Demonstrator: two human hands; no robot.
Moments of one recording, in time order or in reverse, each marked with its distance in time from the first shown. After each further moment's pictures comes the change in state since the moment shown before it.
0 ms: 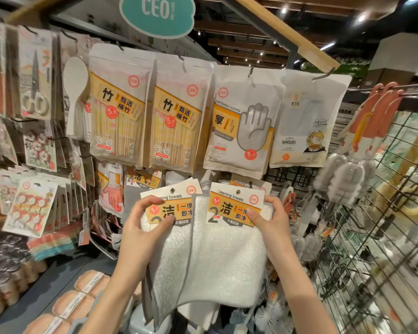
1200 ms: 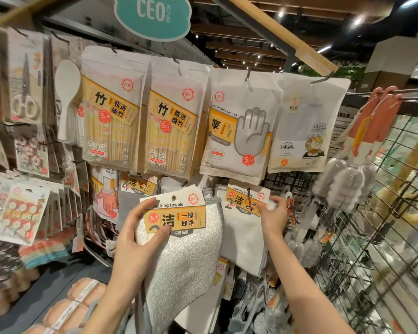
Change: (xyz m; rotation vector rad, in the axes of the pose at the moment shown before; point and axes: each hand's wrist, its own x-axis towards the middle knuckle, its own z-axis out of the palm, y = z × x) left_hand -0.001 -0.002 0.004 0.035 -0.006 0.071; right_hand 0.094 0.064 -0.006 -0.281 0.409 0.033
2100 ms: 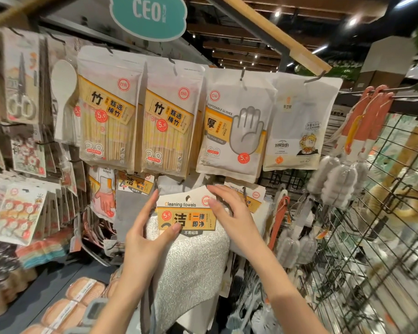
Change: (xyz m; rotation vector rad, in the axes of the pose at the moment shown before) left_hand -0.004 0.003 0.020 -0.141 -0.026 0.038; right_hand -0.112 -0.103 -0.022 0.000 -0.697 -0.428
